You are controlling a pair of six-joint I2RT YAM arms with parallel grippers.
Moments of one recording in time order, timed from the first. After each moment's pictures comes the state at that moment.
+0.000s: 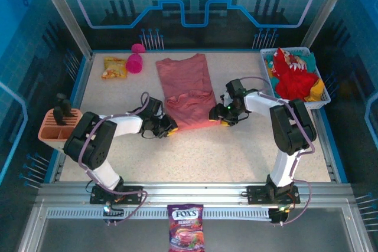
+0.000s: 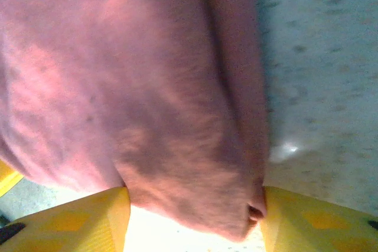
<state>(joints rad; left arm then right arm) -0.36 1.67 0.73 -0.08 0.46 -1.03 0.35 1.84 1.11 -0.55 -0.49 0.52</state>
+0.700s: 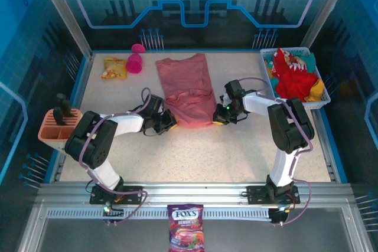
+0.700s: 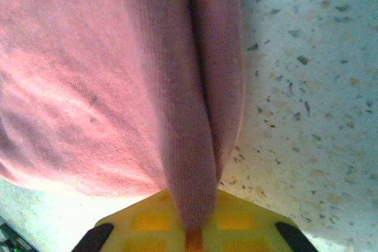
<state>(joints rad) -0.37 1.68 0.75 -0.05 0.39 -0.99 0.35 1.86 1.11 -0.53 -0.48 0.54</state>
